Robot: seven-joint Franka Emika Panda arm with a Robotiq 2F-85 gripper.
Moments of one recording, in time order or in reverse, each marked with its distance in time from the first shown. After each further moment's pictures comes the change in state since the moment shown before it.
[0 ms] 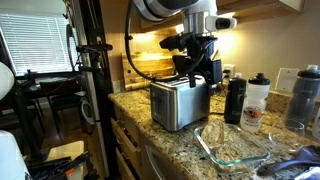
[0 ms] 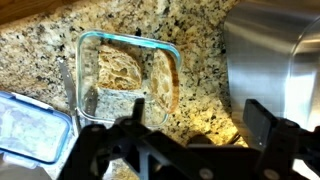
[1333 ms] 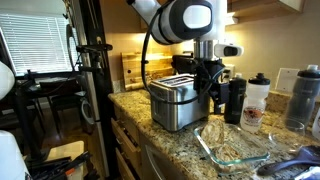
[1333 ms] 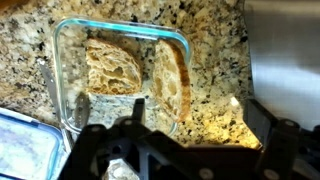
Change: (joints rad) arm -0.006 0.194 0.002 0.057 0.000 0.118 0.053
